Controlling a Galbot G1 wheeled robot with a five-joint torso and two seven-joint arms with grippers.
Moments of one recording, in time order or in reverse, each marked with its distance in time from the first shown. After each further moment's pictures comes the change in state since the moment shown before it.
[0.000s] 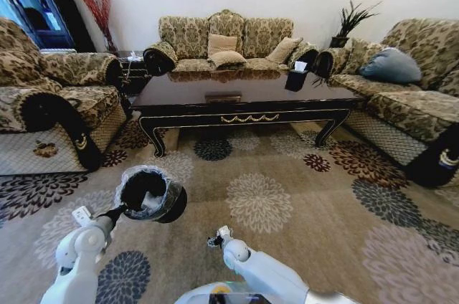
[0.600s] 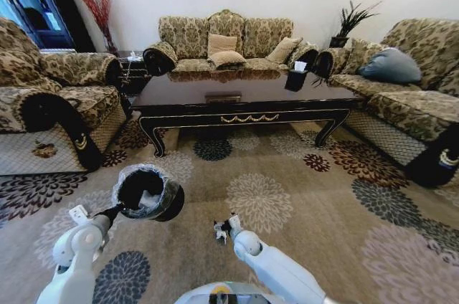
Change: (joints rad) left arm 0.000 -0.005 -0.011 0.003 -0.013 0.000 -0.008; right arm -0.042 -0.065 0.118 0.167 -0.034 -0.023 -0.018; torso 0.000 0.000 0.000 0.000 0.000
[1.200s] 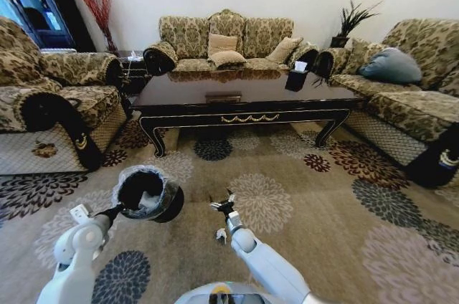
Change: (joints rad) left arm -0.019 0.041 -0.003 0.040 -0.026 0.000 -0.021; right arm -0.019 0.077 0.145 -0.122 -0.298 0.502 -0.088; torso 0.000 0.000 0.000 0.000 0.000
